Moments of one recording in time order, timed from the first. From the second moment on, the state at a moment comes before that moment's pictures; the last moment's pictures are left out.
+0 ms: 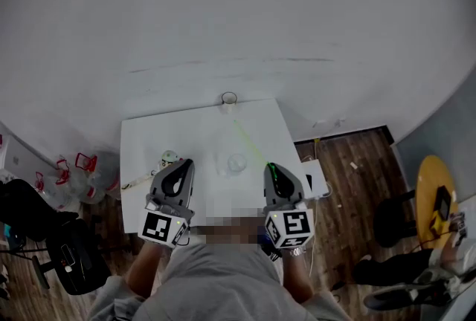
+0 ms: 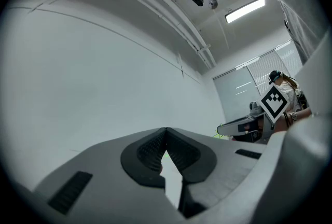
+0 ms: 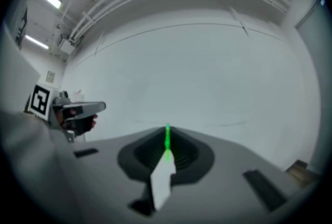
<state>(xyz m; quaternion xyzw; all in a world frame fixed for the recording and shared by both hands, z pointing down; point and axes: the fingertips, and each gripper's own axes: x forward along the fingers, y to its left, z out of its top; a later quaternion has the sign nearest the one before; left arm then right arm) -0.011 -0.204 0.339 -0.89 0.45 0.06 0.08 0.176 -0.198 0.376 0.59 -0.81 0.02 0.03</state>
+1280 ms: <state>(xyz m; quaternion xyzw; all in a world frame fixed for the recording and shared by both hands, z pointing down) -0.022 -0.220 0.307 -0.88 0.46 0.07 0.11 0.166 -0.211 0.306 0.57 -0.82 -0.04 -0.04</state>
